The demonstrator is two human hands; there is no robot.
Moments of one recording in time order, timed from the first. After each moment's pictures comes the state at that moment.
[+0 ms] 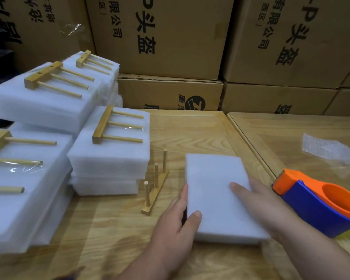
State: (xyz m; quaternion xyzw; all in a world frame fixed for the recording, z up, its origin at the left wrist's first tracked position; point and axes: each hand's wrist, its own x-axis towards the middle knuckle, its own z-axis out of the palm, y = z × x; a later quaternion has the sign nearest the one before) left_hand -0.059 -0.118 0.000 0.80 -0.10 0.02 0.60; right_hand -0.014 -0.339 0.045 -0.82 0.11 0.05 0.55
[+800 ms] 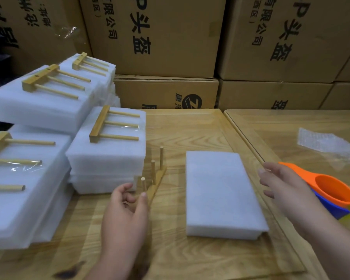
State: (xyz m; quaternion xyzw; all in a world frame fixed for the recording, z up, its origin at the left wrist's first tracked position) left_hand -0.061 -0.058 0.003 0.81 0.18 0.22 0.51; right_hand -0.039 -0.374 0.067 -0.81 0.14 -0.10 0.56
